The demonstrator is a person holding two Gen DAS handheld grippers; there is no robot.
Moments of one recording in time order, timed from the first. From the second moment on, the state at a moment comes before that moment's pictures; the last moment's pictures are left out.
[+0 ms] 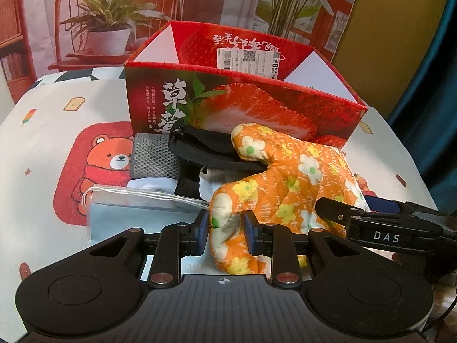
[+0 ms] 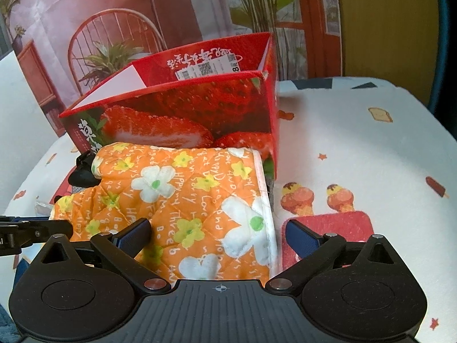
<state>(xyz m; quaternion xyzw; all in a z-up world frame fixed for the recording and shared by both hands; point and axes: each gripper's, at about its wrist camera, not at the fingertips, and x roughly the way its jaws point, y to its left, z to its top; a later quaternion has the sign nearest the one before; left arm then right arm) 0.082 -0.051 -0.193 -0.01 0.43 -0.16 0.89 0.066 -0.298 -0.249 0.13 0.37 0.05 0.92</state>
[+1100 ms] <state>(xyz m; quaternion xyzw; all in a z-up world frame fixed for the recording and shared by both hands) 0.080 -0.025 -0.136 -0.06 0.33 -0.17 0.93 0.049 -0.294 -0.154 0.10 0.28 0.08 0.95</state>
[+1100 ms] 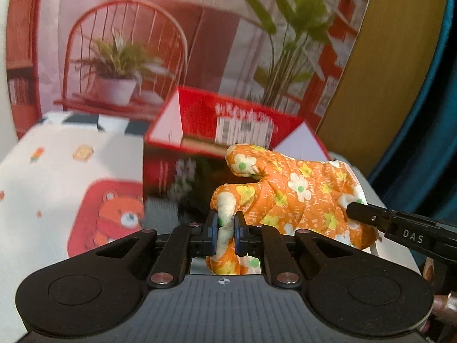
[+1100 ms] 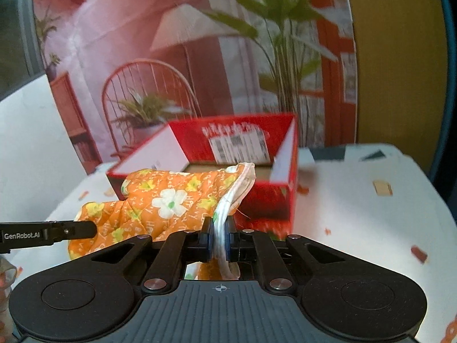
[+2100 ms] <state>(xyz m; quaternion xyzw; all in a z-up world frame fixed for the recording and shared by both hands) 0.256 -0.073 -0.115 0.03 0.34 -0.15 0.93 0.234 -0.300 -0.151 0.11 0.32 0.07 0.94</state>
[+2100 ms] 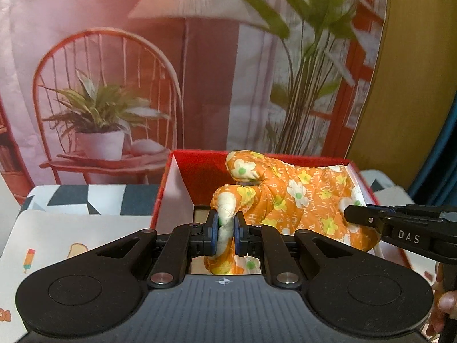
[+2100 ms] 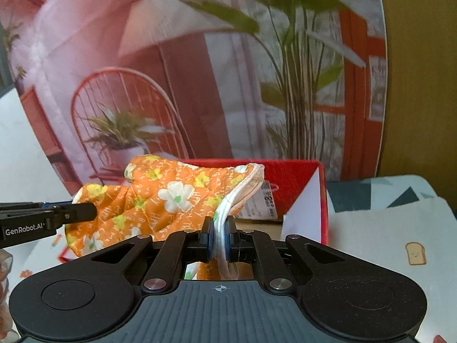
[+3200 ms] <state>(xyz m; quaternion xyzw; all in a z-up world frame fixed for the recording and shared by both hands) 0.225 -0.043 -0.110 0.03 0.33 -0.17 0.93 0.200 -0.280 -0.150 0.05 0.32 0.06 0.95</state>
